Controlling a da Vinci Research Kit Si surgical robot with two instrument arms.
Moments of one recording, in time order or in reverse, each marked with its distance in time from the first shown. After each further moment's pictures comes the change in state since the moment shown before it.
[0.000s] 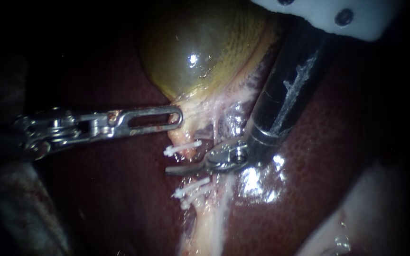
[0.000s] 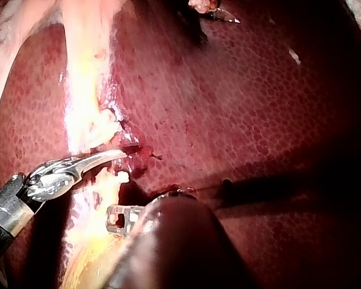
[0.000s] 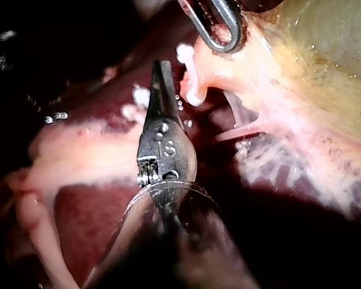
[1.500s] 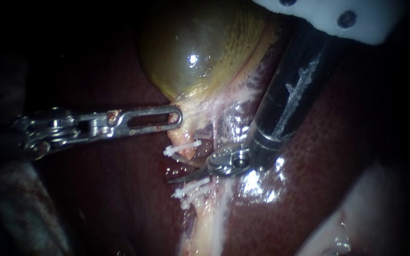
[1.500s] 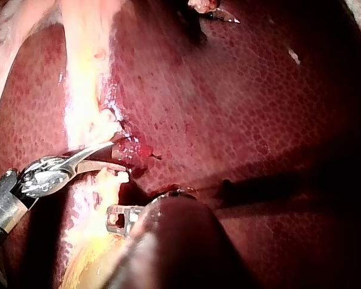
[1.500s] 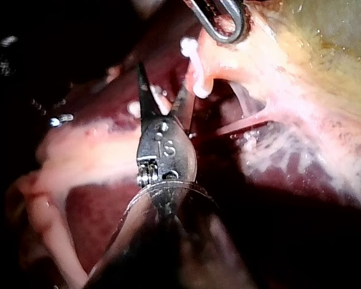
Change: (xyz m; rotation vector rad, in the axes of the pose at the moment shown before) right arm 0.000 -0.001 -0.001 0.000 0.005 0.066; left arm 0.000 0.000 0.000 -0.001 -0.001 0.000
